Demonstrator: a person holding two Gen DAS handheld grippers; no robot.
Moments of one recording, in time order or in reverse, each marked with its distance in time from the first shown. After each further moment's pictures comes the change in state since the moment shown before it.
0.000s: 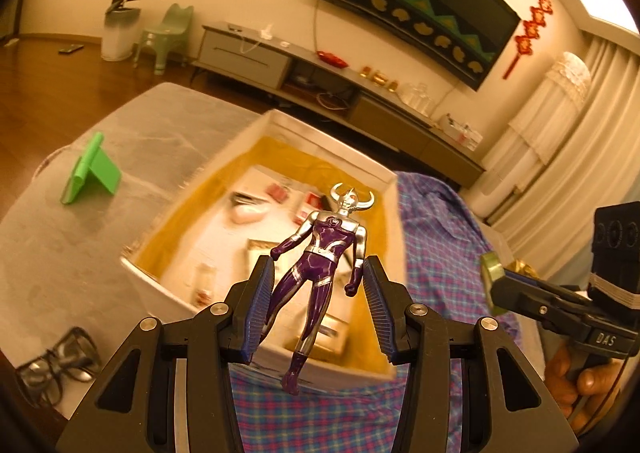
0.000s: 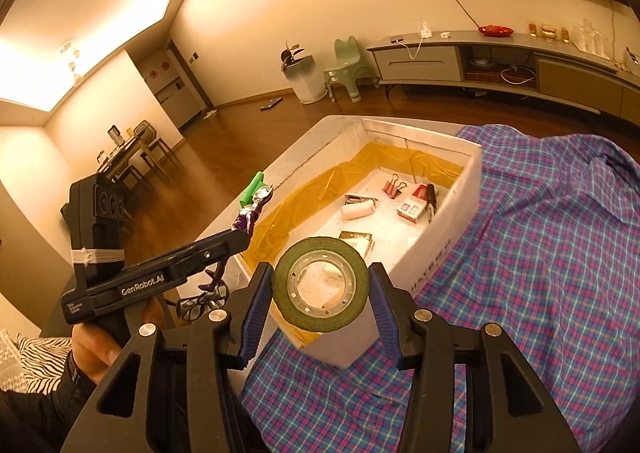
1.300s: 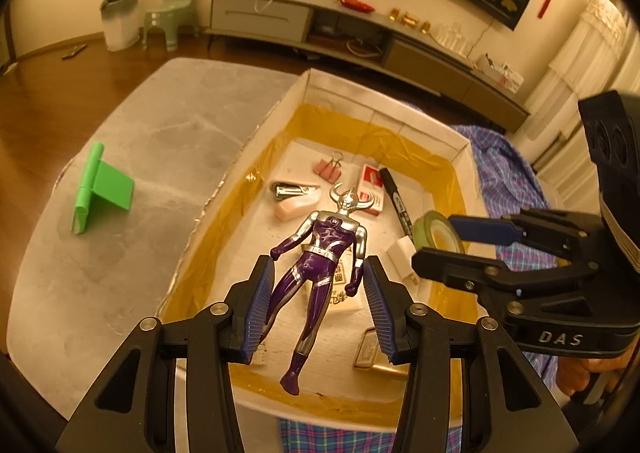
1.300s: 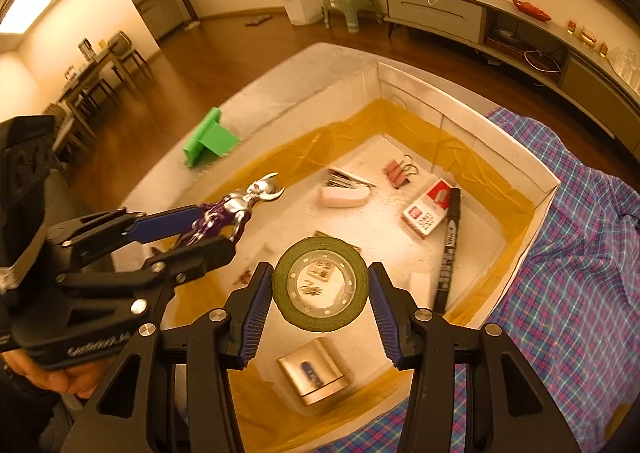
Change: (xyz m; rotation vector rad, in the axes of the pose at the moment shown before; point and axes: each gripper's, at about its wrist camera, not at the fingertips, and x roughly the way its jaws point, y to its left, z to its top) left arm 0.079 0.024 0.037 0.107 0.218 0.156; right arm 0.150 -0.004 0.065 -0.090 0.280 -0.188
